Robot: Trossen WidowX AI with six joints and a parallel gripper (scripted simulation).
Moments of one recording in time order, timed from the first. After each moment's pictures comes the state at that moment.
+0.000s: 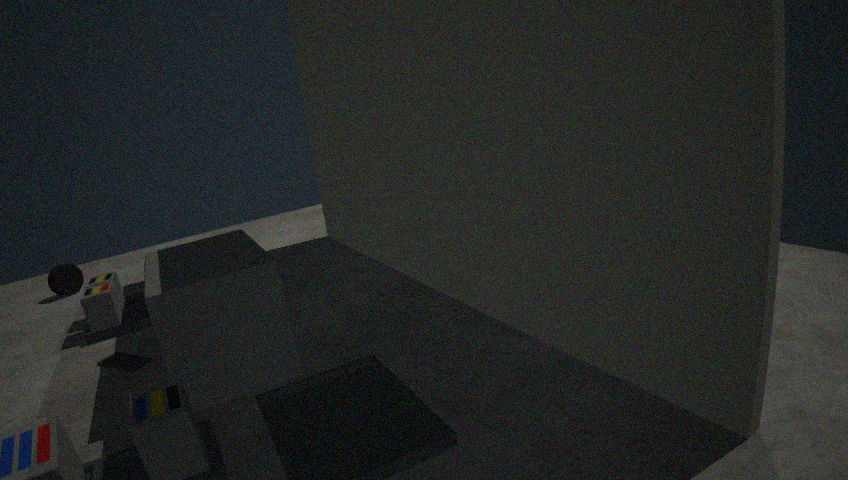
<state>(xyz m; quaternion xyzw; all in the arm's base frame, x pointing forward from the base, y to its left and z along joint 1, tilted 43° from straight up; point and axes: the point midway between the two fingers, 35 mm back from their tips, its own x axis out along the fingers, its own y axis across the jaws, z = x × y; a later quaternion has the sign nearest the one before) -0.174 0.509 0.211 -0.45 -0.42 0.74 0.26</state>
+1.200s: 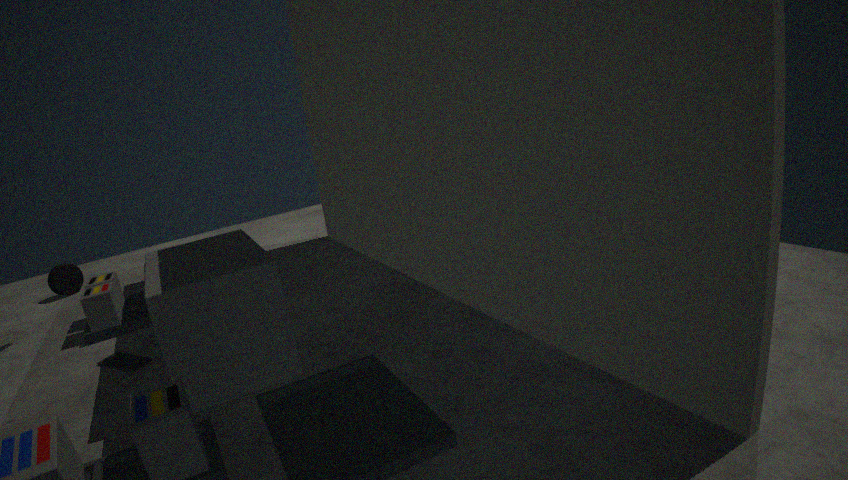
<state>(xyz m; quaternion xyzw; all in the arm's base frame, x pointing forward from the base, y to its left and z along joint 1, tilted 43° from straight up) 0.349 0.261 0.068 -0.44 0.49 0.25 0.71</state>
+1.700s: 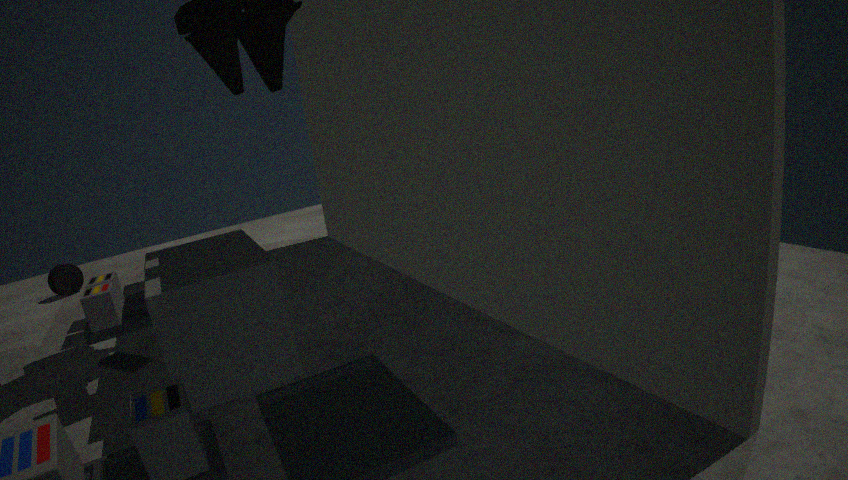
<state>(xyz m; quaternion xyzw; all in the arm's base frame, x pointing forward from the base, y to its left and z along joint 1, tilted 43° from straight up) 0.377 0.009 0.063 -0.23 0.66 -0.22 0.68</state>
